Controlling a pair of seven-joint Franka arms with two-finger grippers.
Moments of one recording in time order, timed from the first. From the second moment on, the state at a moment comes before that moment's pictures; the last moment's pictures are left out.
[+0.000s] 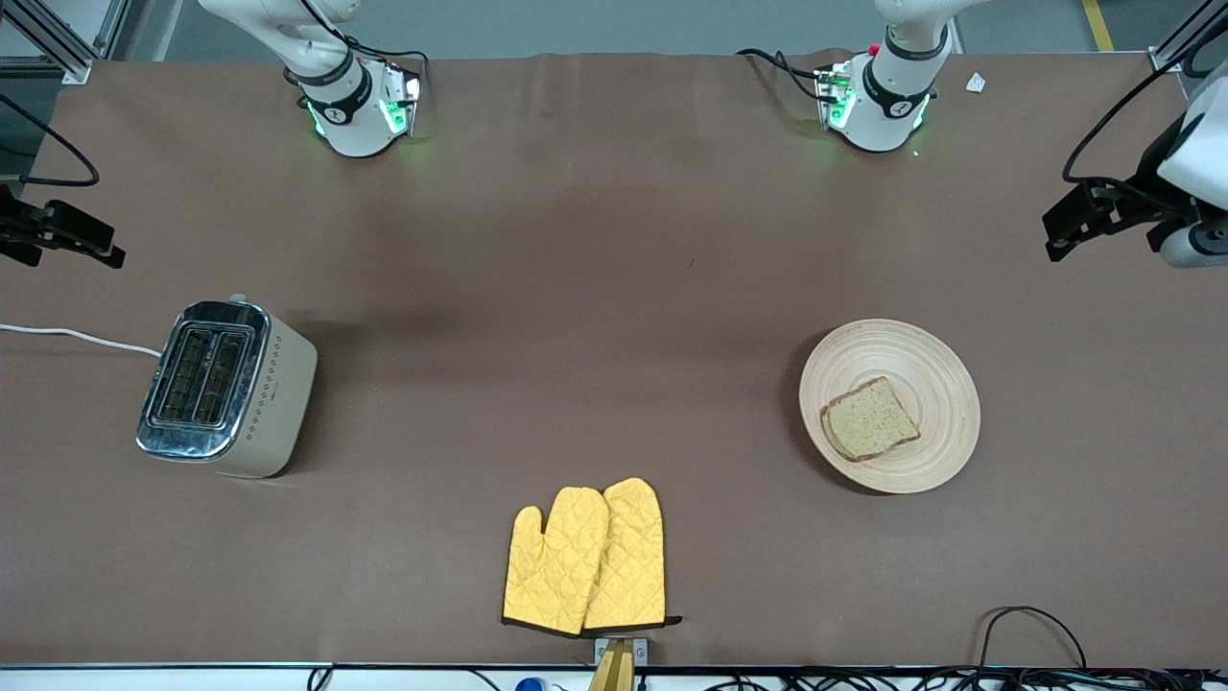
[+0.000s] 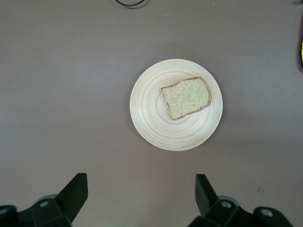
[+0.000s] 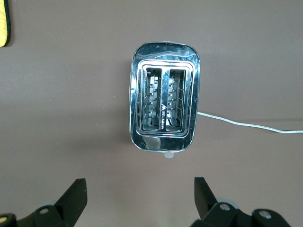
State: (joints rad) left arm 0.28 0.07 -0.46 -1.37 0.13 1.45 -0.19; right arm -0.08 -0.01 -0.03 -1.59 0.00 1.55 -0.06
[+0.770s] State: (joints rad) left arm 0.02 -0.14 -0.16 -1.63 0.00 1.49 -0.12; right arm -0.08 -0.01 -0.03 -1.59 0.00 1.55 -0.06
